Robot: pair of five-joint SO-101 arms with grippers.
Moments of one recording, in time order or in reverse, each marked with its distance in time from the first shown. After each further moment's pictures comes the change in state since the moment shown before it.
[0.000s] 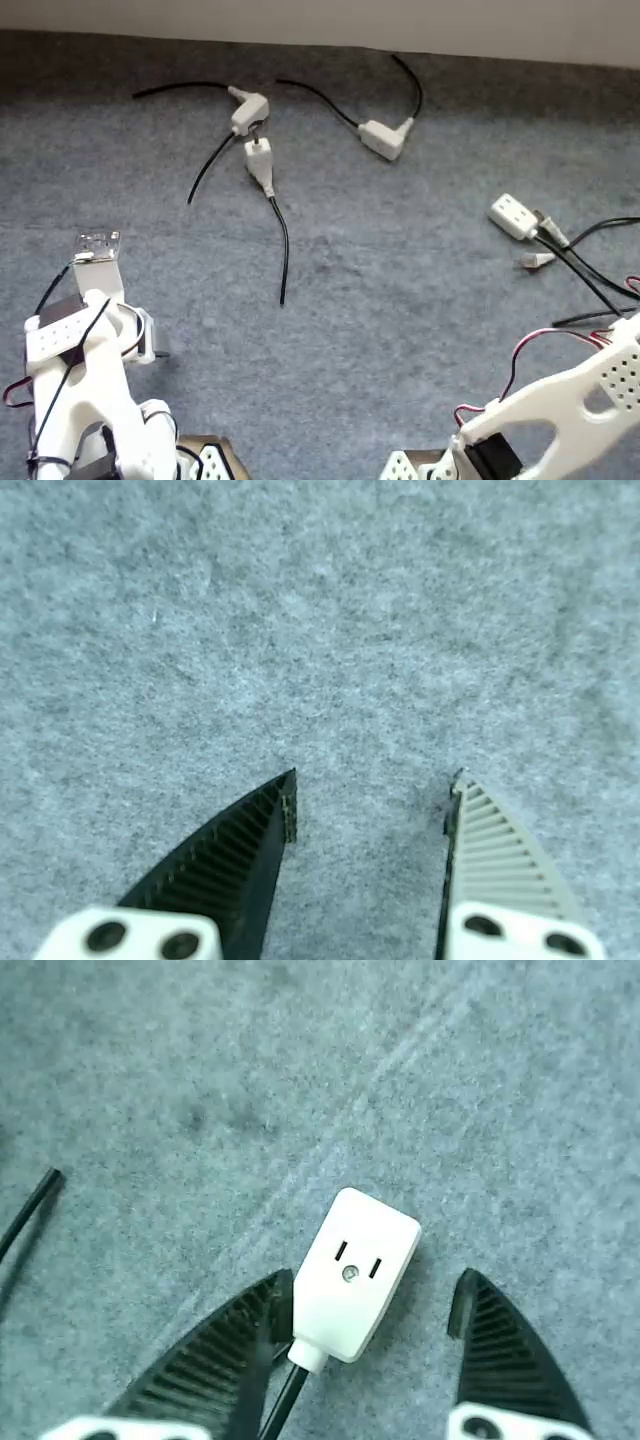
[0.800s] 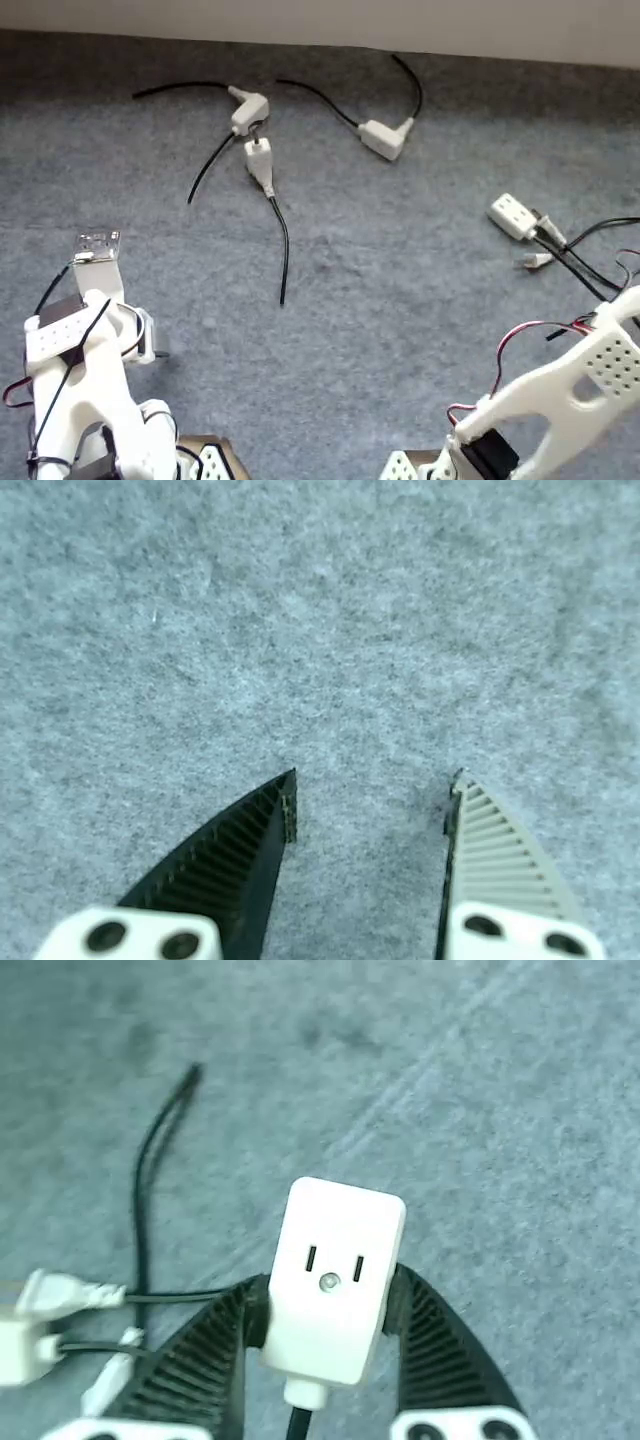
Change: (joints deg) left arm 0.0 0.0 0.0 0.0 0.0; right arm -8.0 -7.8 -13.6 28.8 0.2
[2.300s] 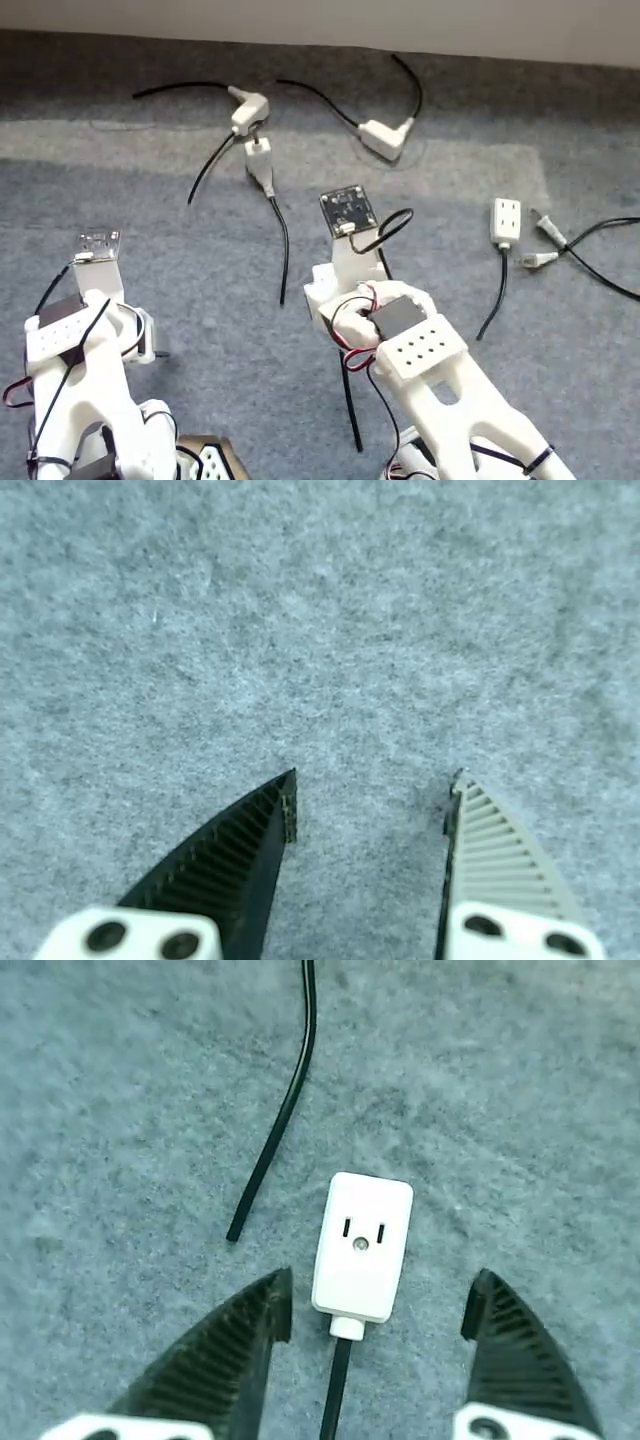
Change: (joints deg) left arm 0.0 0.0 0.0 0.0 0.0; right arm -80.3 -87.3 134.3 -55.0 -12.6
